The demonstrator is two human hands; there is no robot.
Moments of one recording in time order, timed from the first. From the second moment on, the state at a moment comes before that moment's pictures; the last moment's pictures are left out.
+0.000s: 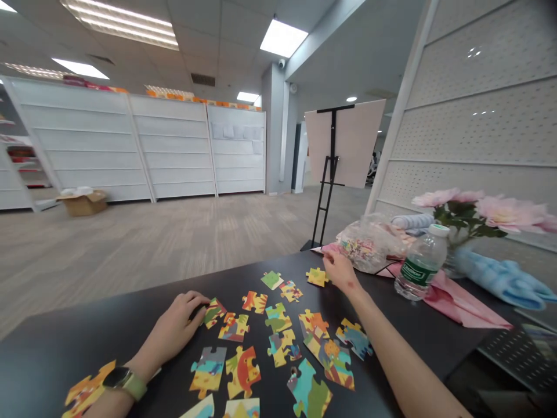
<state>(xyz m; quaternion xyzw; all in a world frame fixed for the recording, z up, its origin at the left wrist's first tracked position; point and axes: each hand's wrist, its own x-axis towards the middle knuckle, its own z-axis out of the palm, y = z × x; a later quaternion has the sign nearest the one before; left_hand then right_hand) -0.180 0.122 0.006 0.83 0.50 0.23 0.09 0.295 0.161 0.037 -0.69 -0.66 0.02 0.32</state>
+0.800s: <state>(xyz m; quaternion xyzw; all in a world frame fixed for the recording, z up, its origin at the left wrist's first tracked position) -0.173 0.106 0.053 0.84 0.48 0.25 0.05 0.269 -0.002 0.029 -0.59 -0.80 0.11 0.05</state>
